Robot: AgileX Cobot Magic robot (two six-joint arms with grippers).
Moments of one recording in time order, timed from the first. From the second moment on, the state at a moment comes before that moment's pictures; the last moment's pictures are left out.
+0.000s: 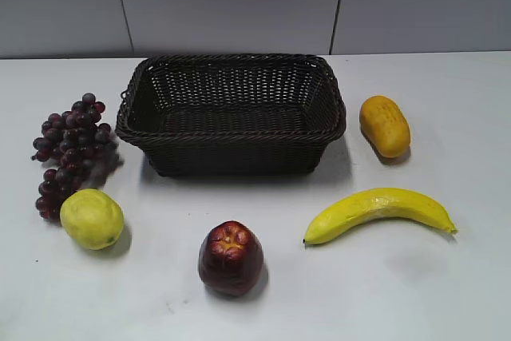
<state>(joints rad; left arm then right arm) -0.01 0.00 -0.48 -0.03 1.08 0.10 0.08 -0.01 -0.51 0.10 1.04 -0.04</state>
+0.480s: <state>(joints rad) -0.01 0.00 -0.48 -0.03 1.08 0.10 0.08 -0.01 -0.51 0.10 1.04 -0.04</state>
